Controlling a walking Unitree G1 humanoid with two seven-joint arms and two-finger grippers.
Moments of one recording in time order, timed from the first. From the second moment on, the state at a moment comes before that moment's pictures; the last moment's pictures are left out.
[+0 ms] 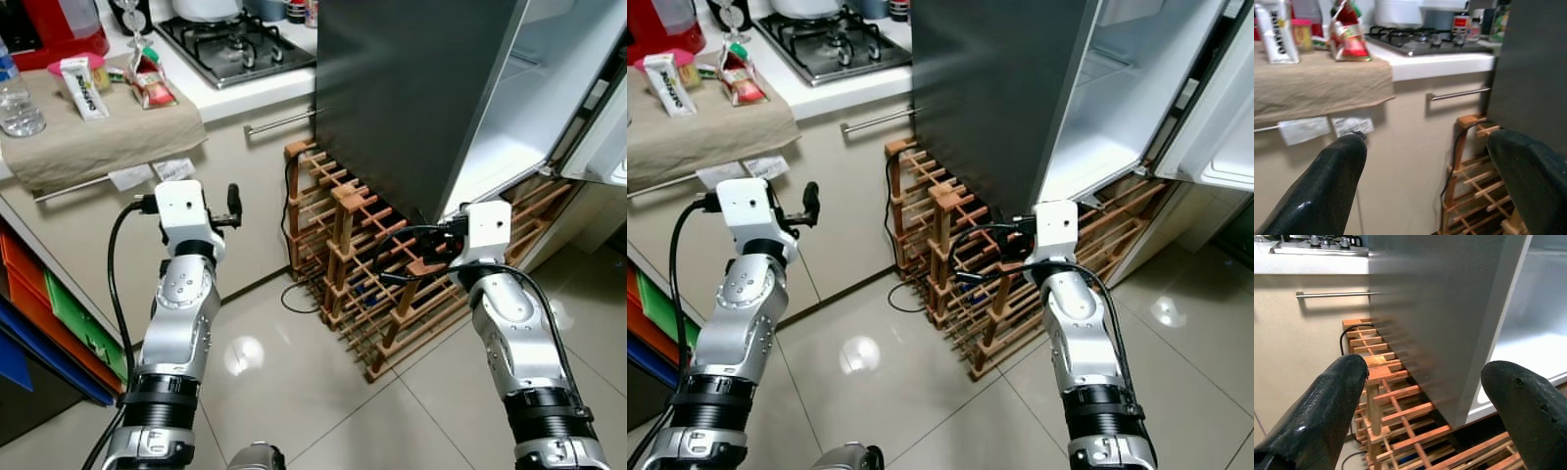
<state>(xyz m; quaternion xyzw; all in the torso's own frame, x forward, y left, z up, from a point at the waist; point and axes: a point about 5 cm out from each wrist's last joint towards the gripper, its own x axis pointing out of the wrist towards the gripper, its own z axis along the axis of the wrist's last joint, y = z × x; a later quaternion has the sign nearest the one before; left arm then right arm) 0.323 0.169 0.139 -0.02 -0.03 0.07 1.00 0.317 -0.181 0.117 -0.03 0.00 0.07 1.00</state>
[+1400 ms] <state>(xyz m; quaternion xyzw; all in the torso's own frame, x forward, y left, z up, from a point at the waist) 0.295 0.204 0.121 0.01 -0.02 0.09 1.00 0.312 -0.180 0.119 -0.02 -0.05 0.04 1.00</state>
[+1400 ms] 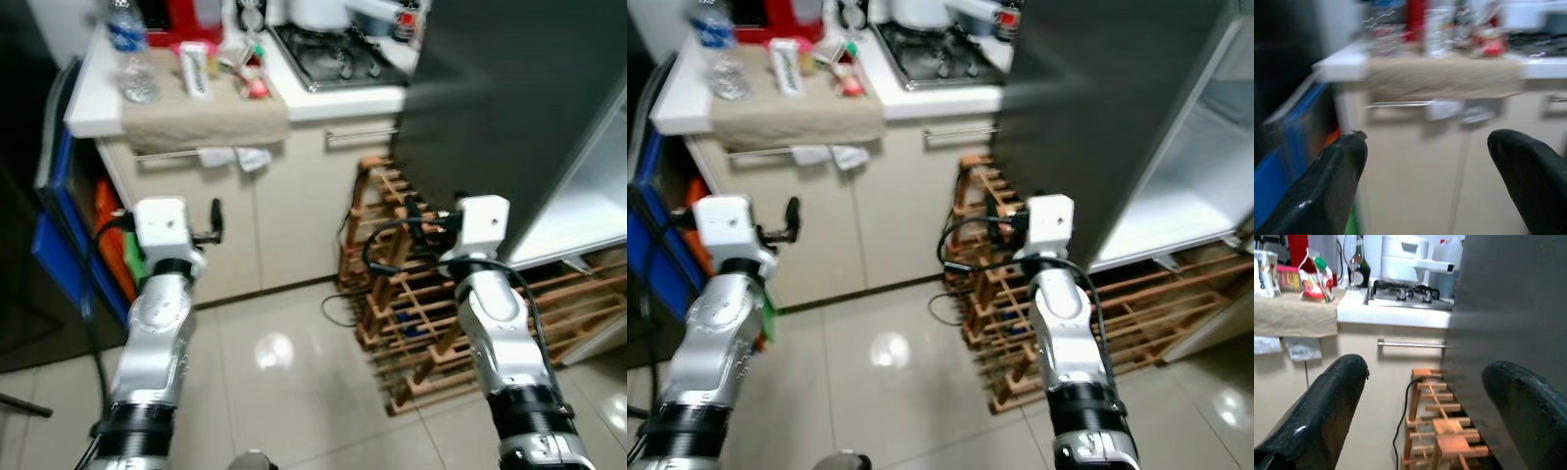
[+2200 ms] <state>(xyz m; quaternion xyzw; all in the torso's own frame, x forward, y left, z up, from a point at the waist) 0.325 0.141 0.179 0.00 -0.13 -0.02 0.99 0.321 -0.175 0.131 -0.05 -0.10 0.00 0.99</state>
